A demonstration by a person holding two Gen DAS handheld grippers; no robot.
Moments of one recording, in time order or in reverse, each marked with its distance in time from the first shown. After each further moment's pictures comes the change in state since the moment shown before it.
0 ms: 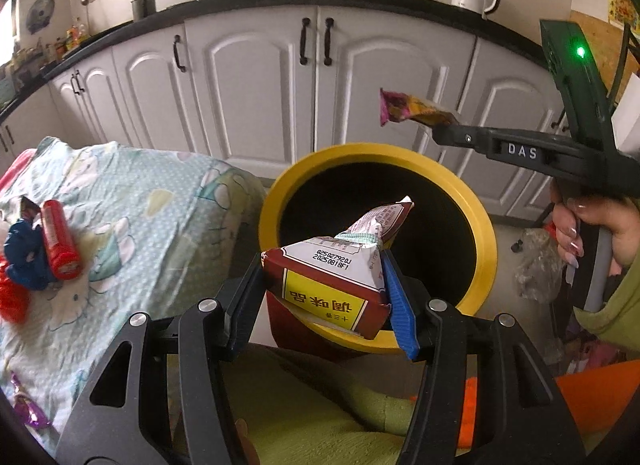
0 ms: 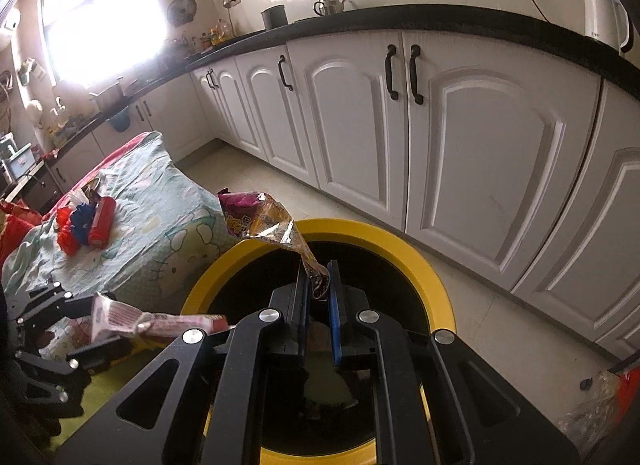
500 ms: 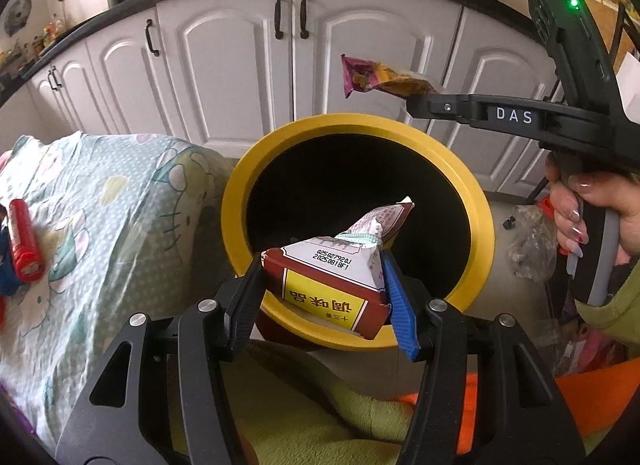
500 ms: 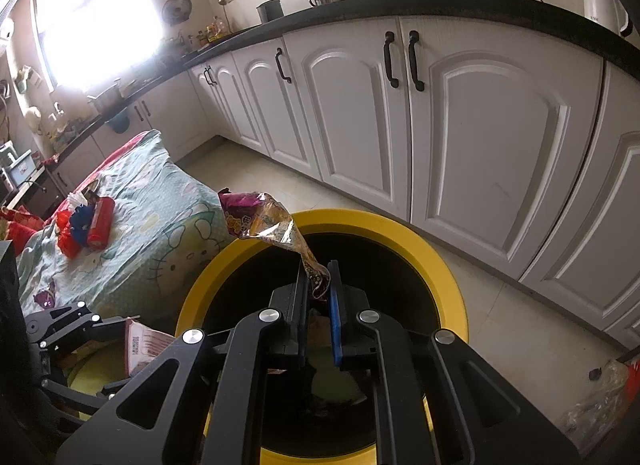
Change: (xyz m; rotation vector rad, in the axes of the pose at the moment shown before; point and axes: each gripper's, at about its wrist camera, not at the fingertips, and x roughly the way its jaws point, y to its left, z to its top) left arm 0.032 -0.016 -0.002 0.037 0.075 -0.048; right arm 0.011 -0.006 -0.002 0.031 0.023 0.016
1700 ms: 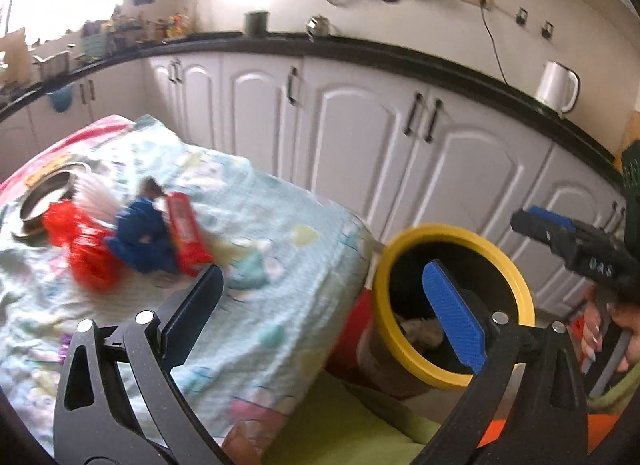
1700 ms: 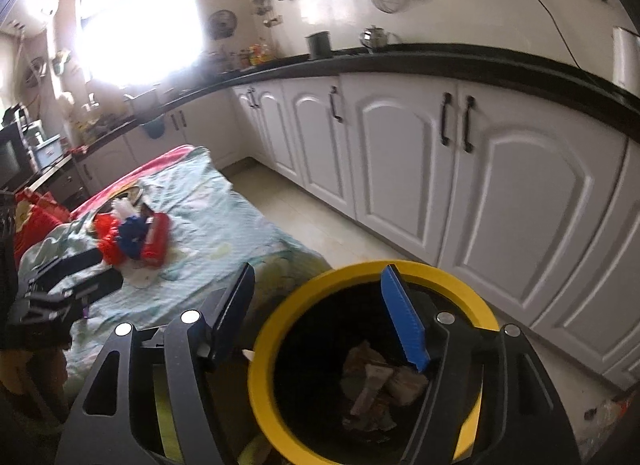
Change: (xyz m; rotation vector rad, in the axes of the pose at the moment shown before) left arm -0.115 0.101 -0.011 -0.333 -0.287 0.248; right arm -0.039 0.088 0.018 -0.129 -0.123 0.063
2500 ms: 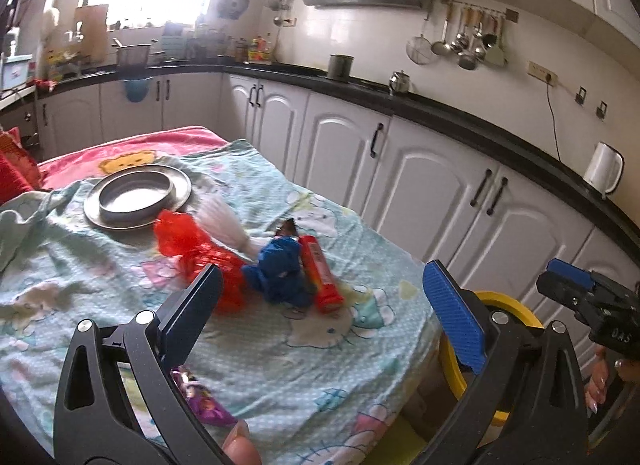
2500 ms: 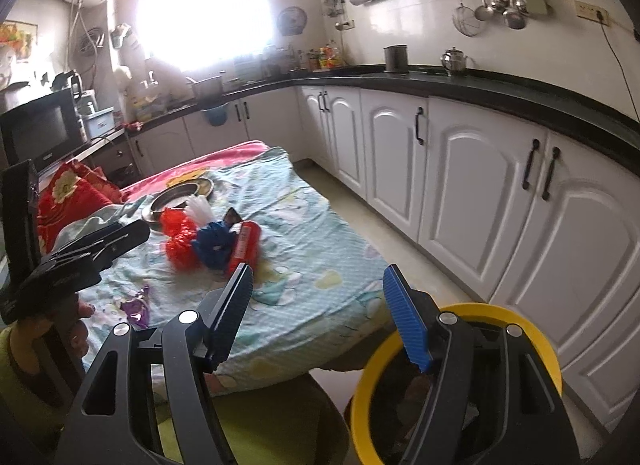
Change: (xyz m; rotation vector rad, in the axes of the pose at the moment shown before) left arm -0.058 0.096 0.010 -0.192 -0.148 0.152; right arm 0.012 0.105 0.031 -0.150 -0.010 0.160
